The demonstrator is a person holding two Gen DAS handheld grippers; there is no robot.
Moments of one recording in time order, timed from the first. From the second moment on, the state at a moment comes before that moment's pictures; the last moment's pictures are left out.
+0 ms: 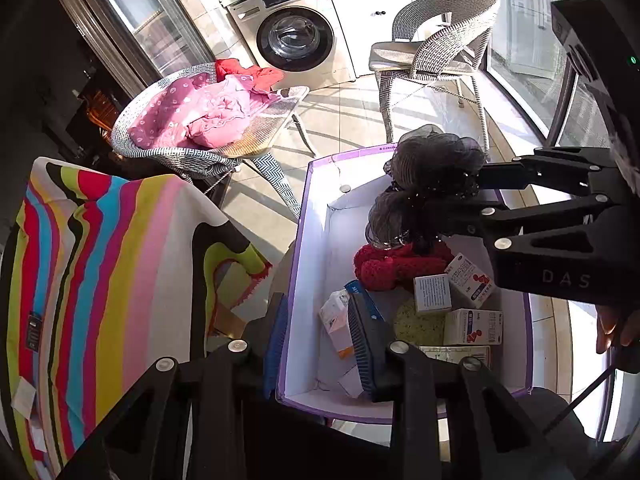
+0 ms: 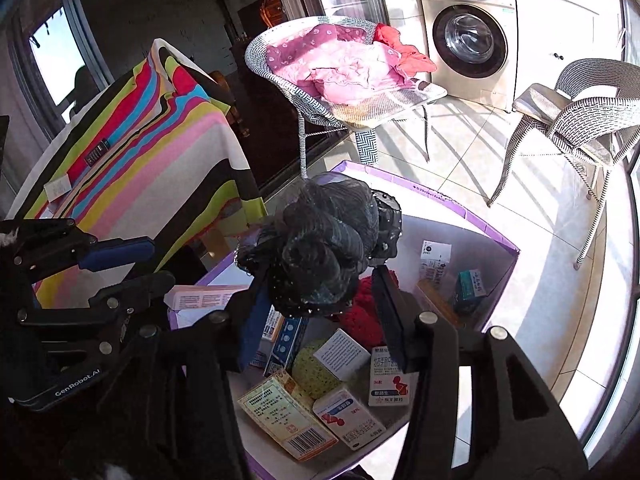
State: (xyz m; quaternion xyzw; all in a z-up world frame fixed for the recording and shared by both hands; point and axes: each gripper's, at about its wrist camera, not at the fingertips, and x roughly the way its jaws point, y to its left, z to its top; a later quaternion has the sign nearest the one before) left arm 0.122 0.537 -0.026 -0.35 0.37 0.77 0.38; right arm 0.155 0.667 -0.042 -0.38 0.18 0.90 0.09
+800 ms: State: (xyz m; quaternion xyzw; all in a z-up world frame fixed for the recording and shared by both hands) left arm 0.025 0.193 0.021 -0.39 0.18 0.90 0.11; right arm 0.028 0.422 0.023 -0.38 0.00 0.91 -0.14
